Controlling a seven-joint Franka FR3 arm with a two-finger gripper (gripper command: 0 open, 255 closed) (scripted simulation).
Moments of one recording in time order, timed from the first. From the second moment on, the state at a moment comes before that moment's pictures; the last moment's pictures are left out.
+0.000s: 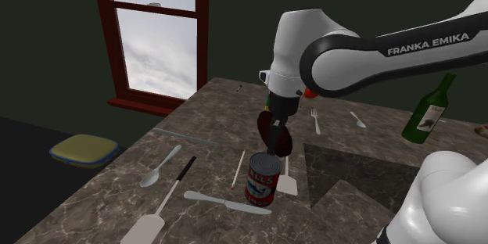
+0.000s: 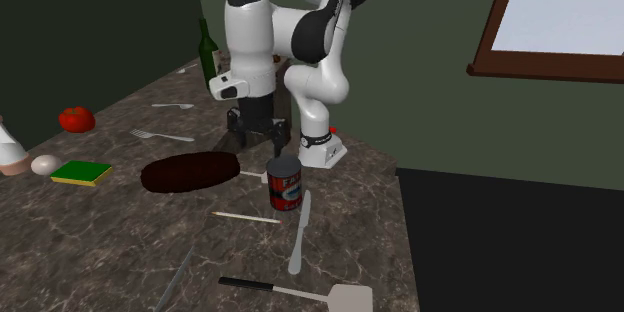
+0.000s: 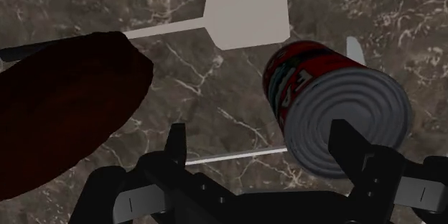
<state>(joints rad) 0.18 -0.50 0.27 -2.46 0.08 1.97 -0.11</state>
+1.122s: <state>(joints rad) 0.29 -0.13 0.45 -2.40 0.09 2.29 -0.03</state>
